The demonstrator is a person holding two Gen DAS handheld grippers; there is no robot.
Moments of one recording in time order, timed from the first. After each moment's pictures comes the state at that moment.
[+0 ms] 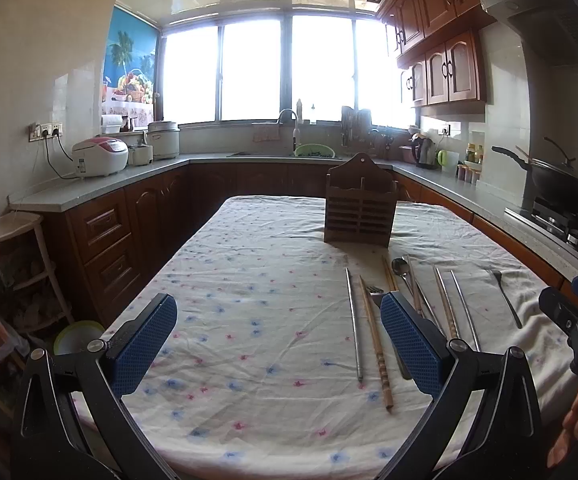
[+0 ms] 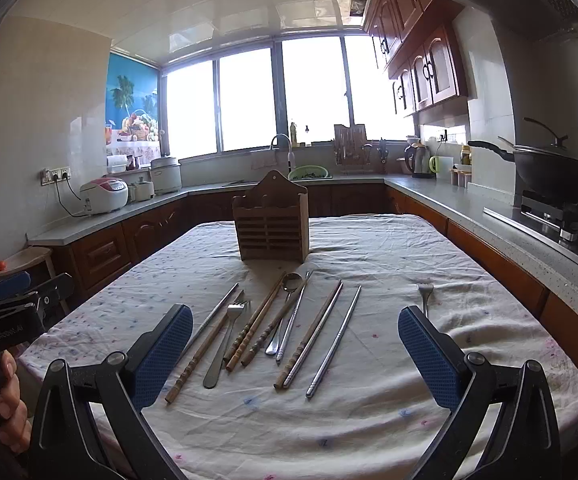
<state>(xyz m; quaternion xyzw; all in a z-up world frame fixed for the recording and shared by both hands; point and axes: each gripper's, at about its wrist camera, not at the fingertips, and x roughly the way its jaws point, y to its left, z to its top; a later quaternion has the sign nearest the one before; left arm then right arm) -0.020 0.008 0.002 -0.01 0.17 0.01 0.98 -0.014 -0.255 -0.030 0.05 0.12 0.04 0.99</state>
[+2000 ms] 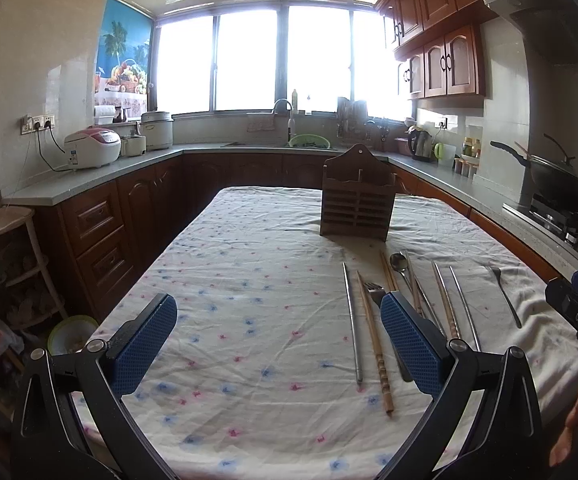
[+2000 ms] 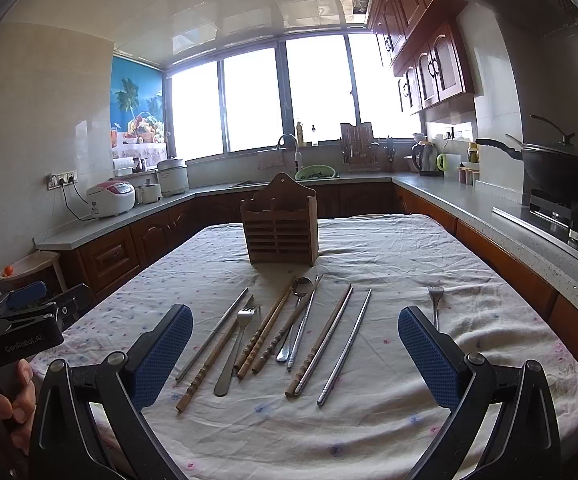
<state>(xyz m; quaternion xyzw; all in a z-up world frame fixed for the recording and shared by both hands) 0.001 0.008 0.001 -0.02 0.20 -0.01 0.98 -0.008 -0.251 -0.022 0.06 0.12 0.05 0.99</state>
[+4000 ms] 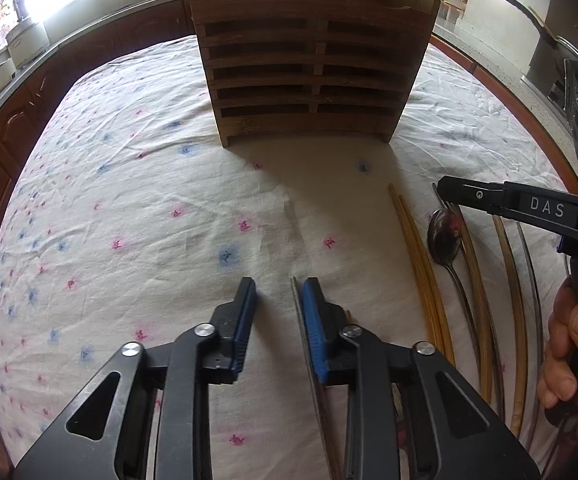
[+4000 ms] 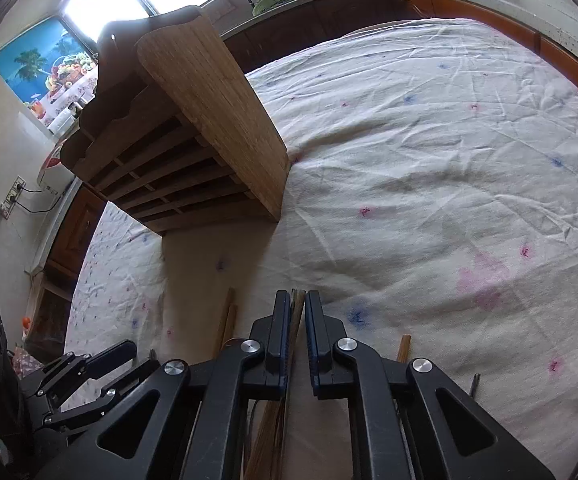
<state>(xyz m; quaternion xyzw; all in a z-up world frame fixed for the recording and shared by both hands) 0.301 -0.088 -0.085 0.07 0.49 -0.13 0.86 0.329 -0.292 -0.090 0.21 0.44 0.11 0.86</state>
